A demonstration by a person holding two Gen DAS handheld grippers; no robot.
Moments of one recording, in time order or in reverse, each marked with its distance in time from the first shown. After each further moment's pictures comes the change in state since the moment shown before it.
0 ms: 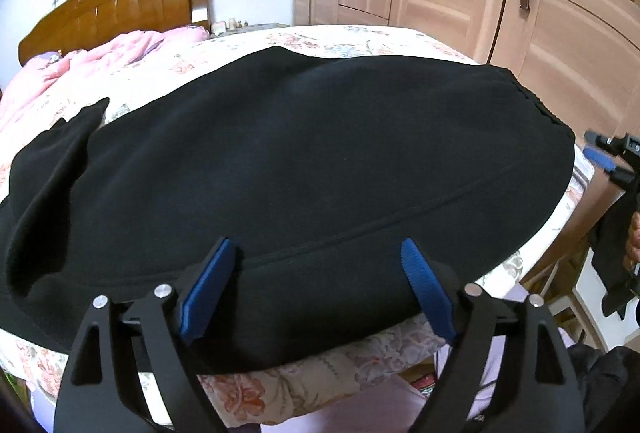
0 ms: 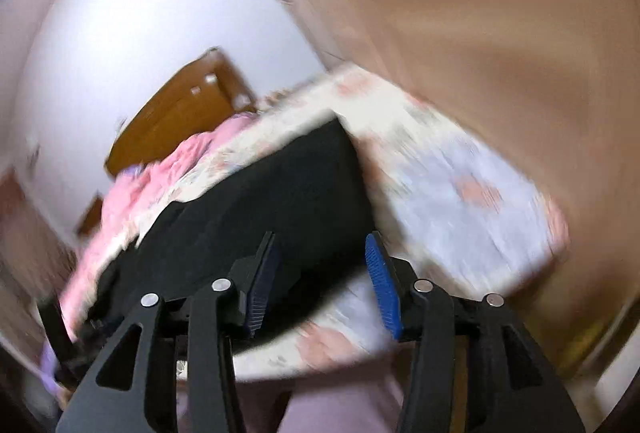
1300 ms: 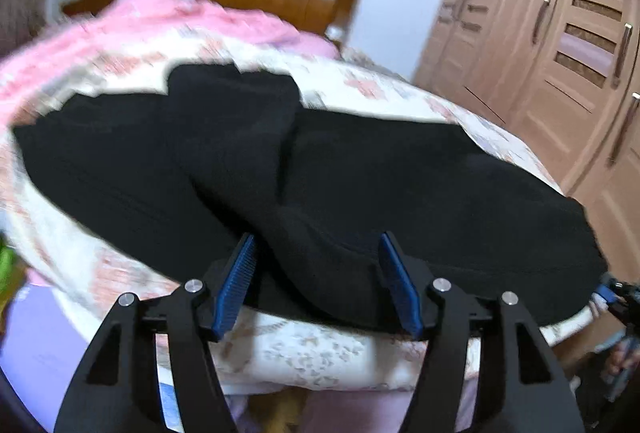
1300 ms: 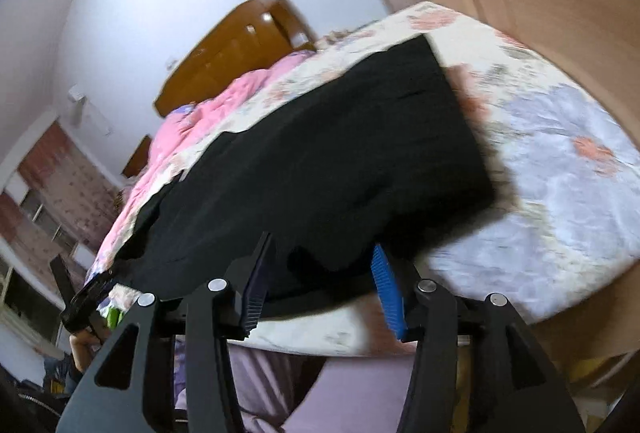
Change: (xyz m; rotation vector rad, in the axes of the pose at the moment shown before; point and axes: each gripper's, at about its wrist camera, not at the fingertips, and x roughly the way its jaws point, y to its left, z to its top) left arm -0.076 0.129 -0.046 -0.461 -0.184 0.220; right arm 0.045 0.019 -0.021 -0.019 0.242 0.236
